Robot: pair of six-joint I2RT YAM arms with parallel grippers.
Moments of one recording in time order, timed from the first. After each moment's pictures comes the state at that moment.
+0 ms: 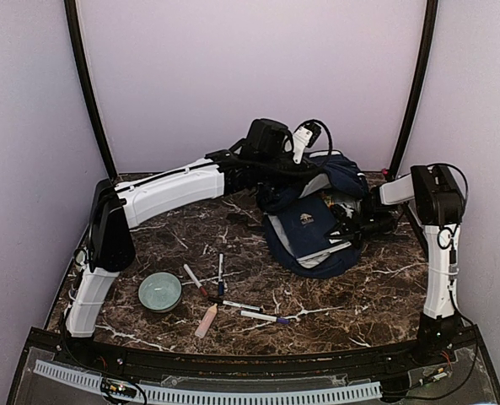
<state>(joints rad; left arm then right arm) -0.92 2.29 2.22 -0.26 0.08 -0.02 0.10 2.30 1.47 -1.29 -1.41 -0.59</state>
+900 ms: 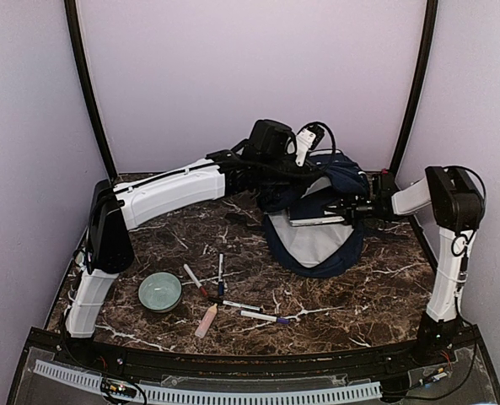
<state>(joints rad) -0.94 2.28 2.22 -0.30 0.06 -0.02 0.08 2.08 1.14 0.22 -1.19 0.83</state>
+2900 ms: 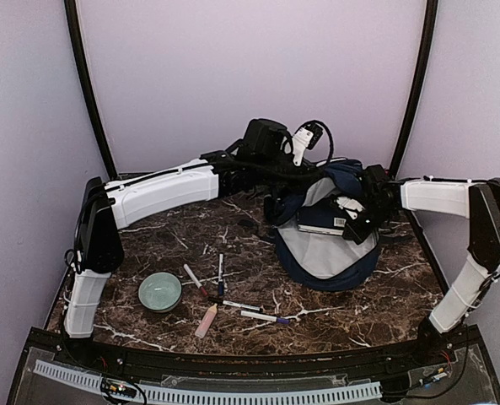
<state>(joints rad) -0.95 2.21 2.12 -0.24 0.11 -0.04 0.32 1.64 1.07 -0.57 -0.20 -0.42</state>
